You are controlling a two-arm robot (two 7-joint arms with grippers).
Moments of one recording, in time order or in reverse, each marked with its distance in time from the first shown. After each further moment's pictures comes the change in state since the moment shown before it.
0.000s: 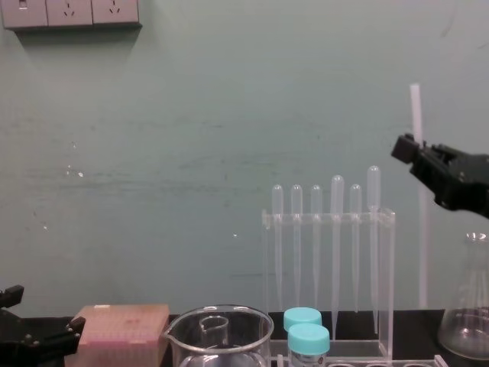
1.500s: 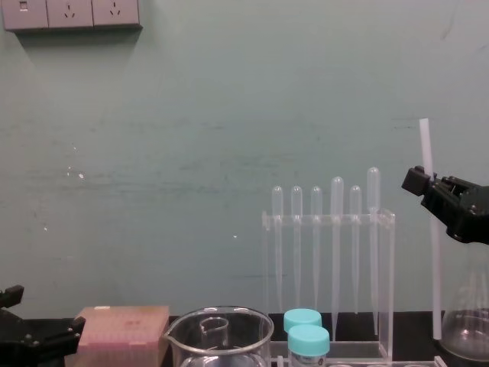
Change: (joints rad) left arm 0.000 0.000 0.000 0.000 0.000 0.000 0.000; right arm -0.037 0.004 0.017 0.015 -0.007 0.016 0.000
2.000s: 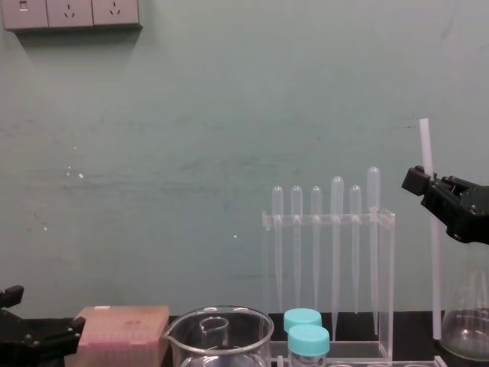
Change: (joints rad) left arm 0.000 0.000 0.000 0.000 0.000 0.000 0.000; right arm 0.000 0.000 0.000 0.000 0.000 -0.001 0.001
